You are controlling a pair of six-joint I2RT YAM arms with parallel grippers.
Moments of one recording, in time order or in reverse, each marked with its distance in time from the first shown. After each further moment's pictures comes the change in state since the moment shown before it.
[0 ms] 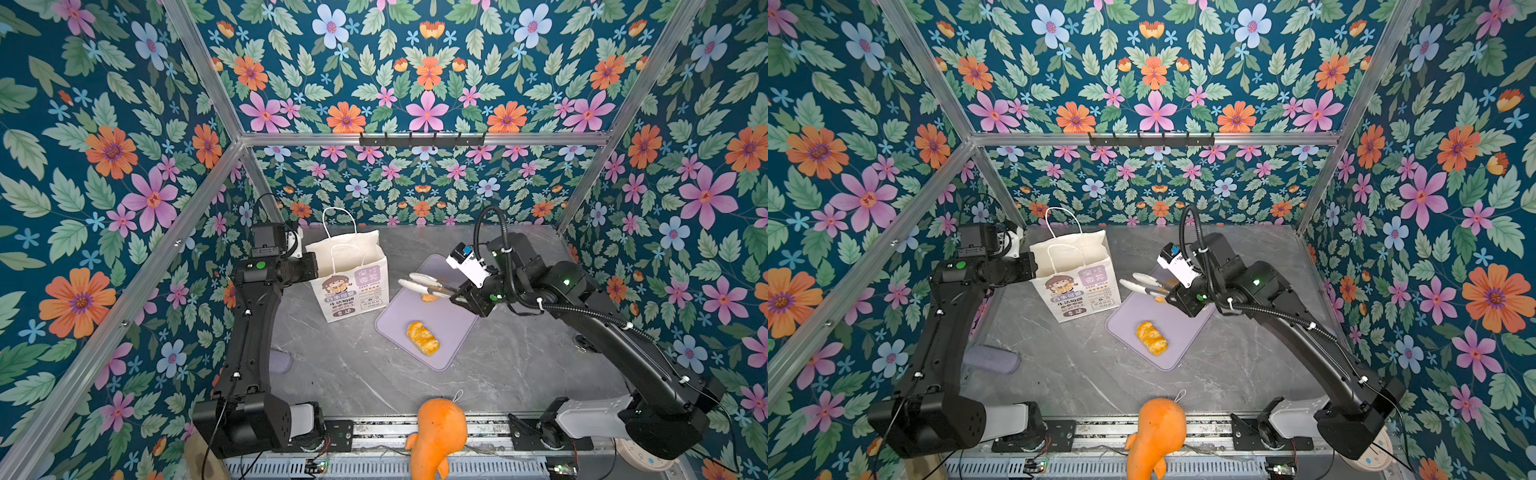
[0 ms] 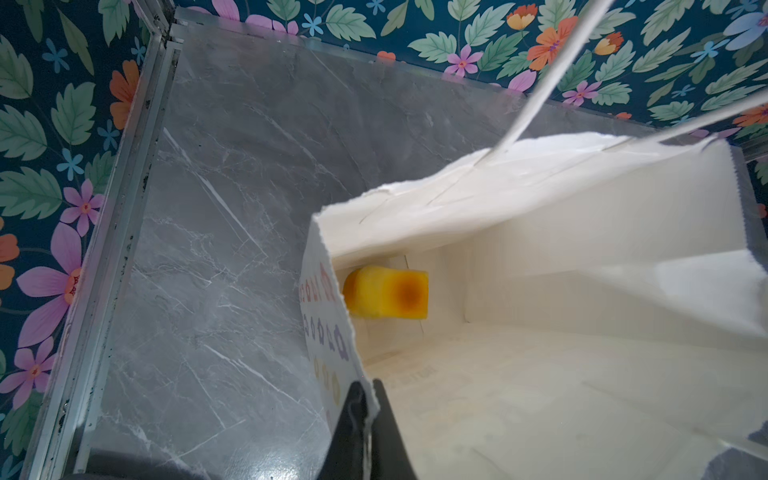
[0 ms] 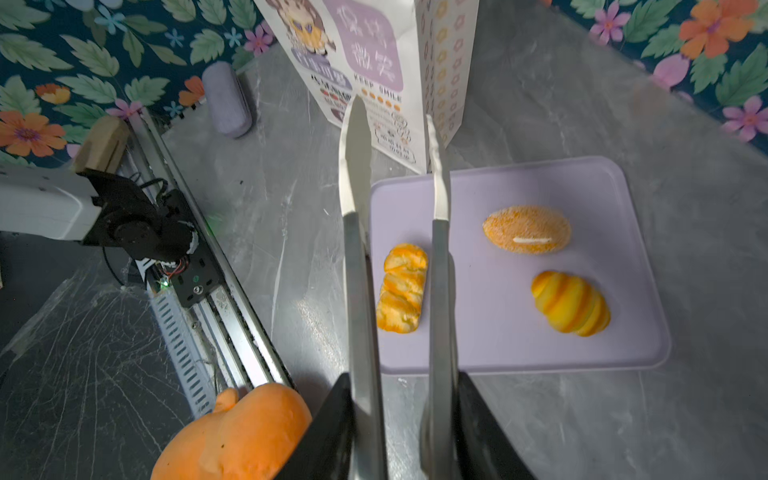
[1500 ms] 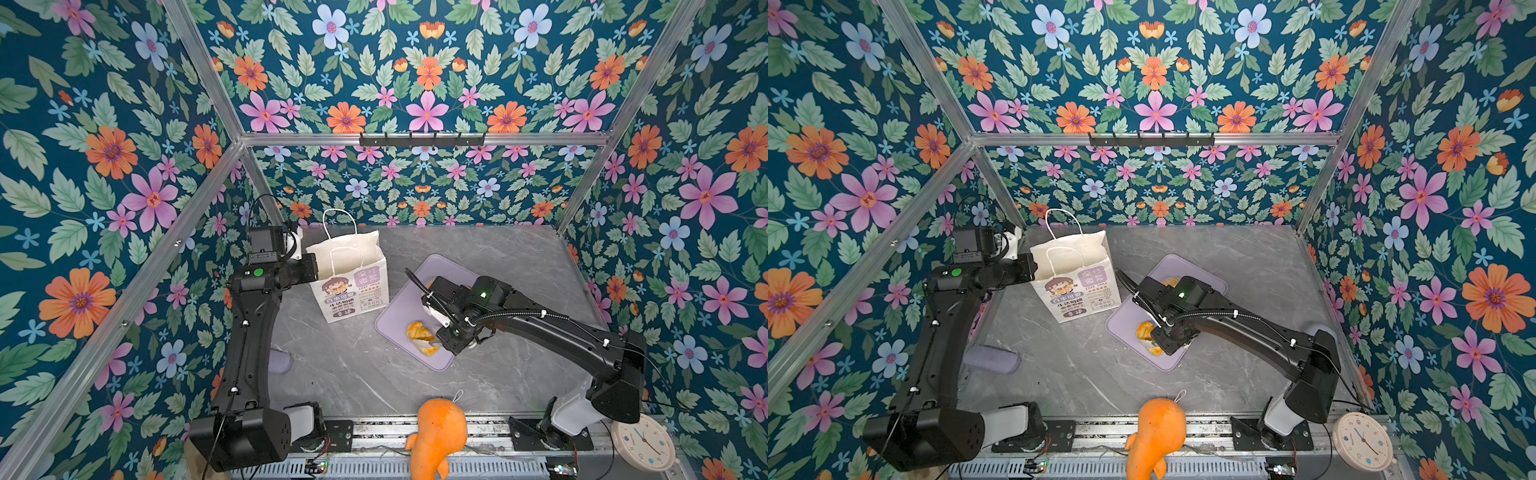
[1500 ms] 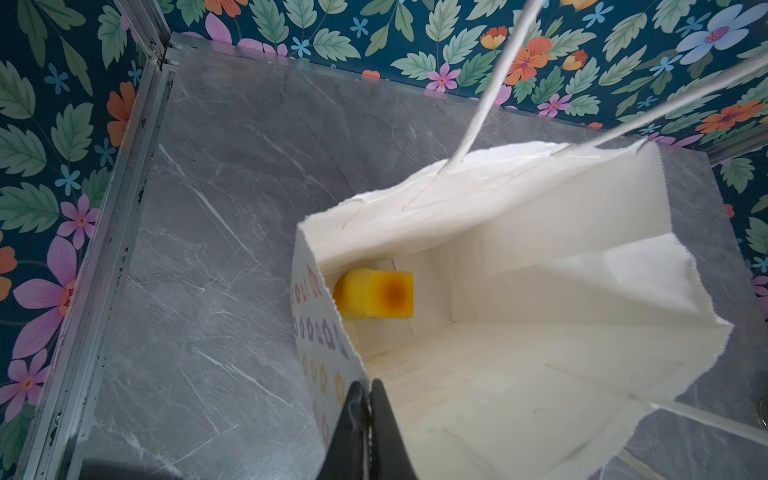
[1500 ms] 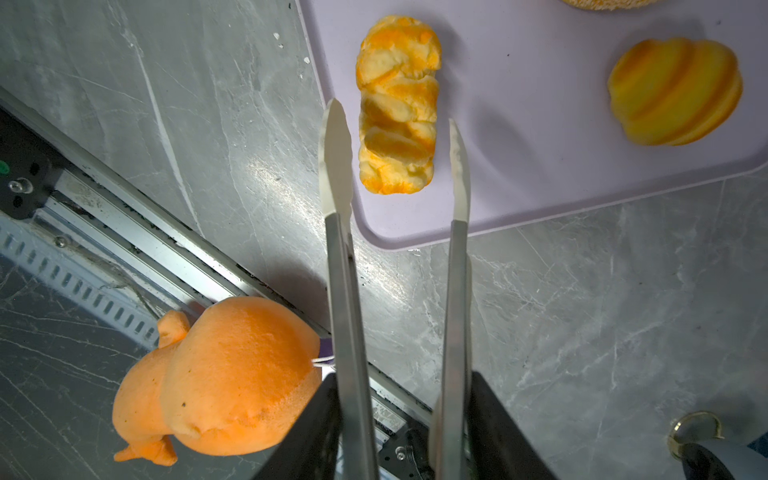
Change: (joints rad) left arm -0.003 -0.058 -0.023 0.016 0.023 0.000; right arm 0.271 0.268 0.014 -0.292 0.266 0.293
